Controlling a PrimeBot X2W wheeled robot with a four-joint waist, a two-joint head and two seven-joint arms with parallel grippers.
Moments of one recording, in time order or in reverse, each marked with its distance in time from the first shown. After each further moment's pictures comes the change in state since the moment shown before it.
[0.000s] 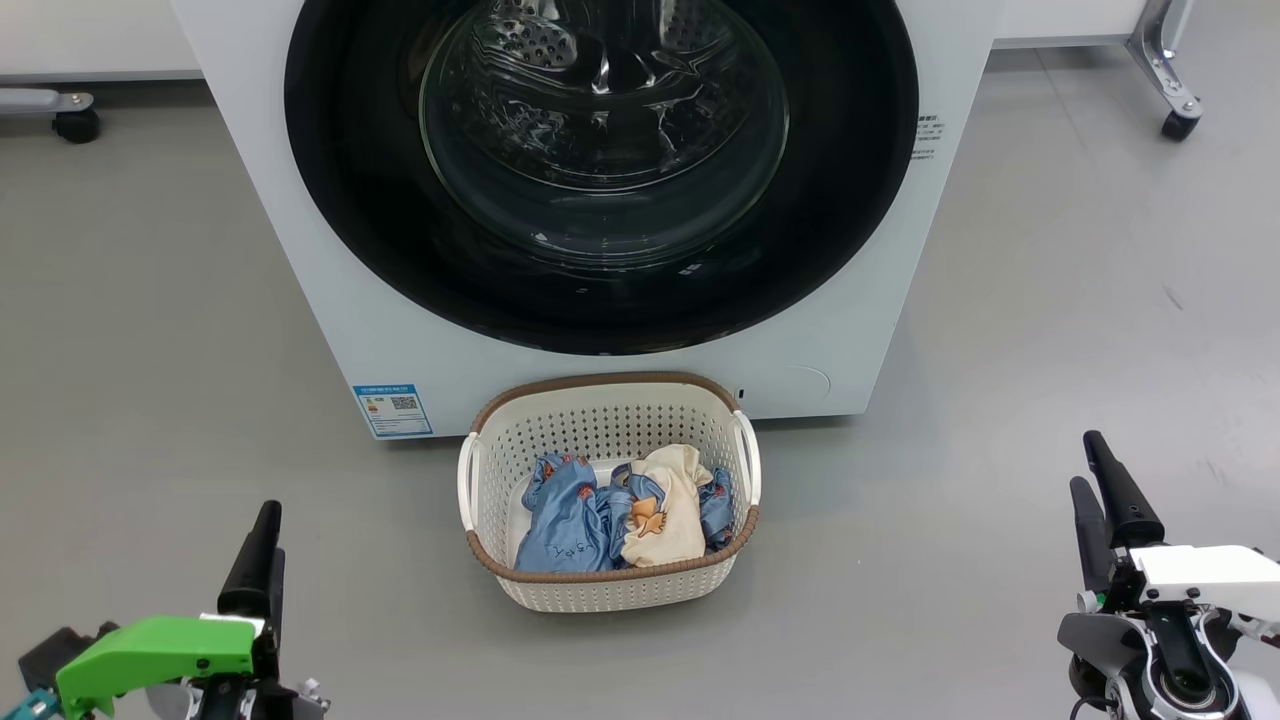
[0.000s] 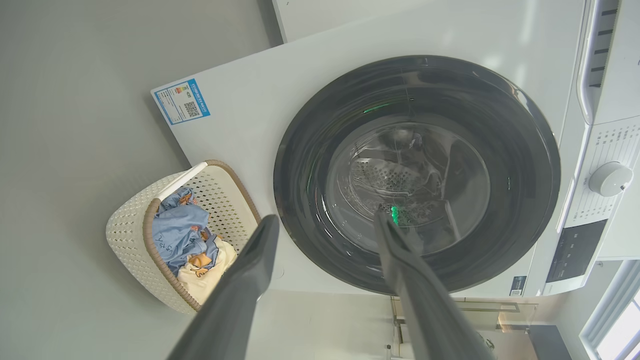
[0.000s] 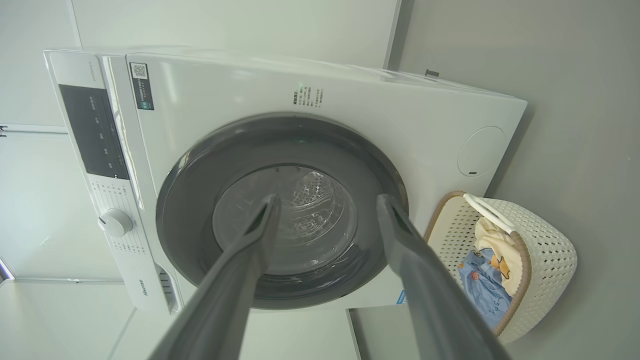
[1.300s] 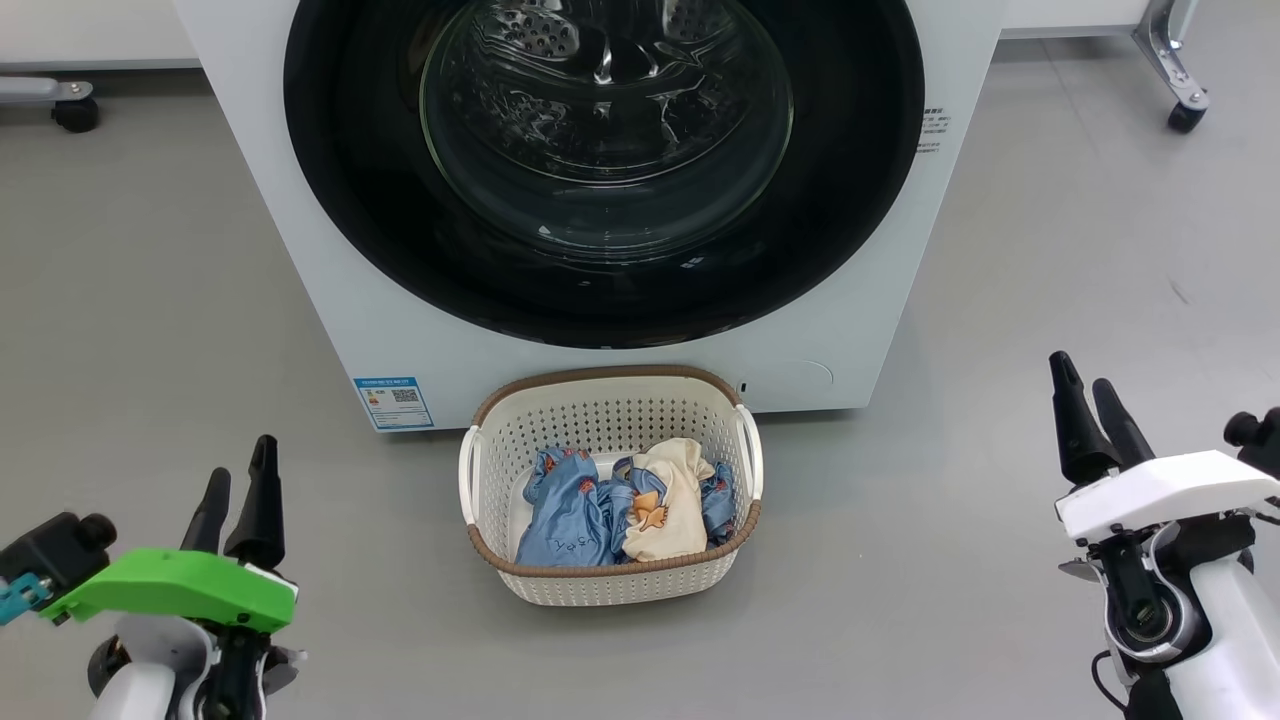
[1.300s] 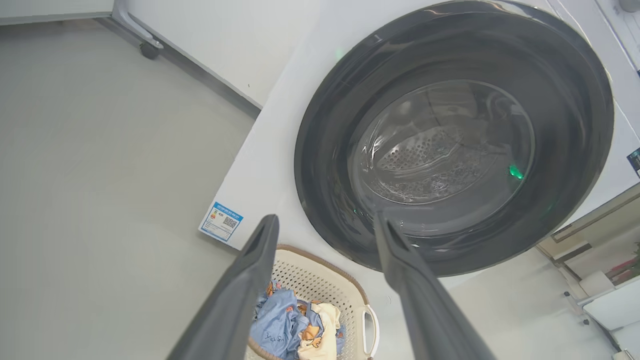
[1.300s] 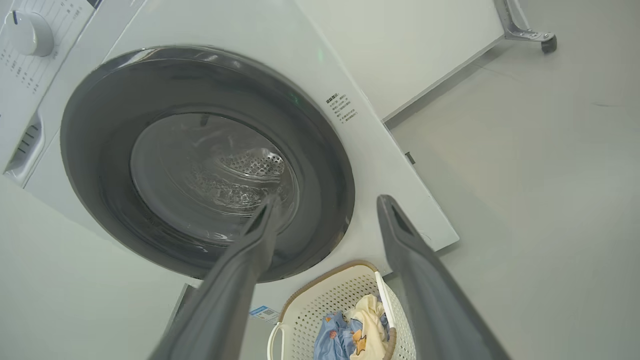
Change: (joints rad) left arm -0.084 0.156 -0.175 -0.007 0.478 0.006 -0.168; right arm -0.124 -0.156 0.239 0.022 -0.549 -0.025 -0.172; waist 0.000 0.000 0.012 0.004
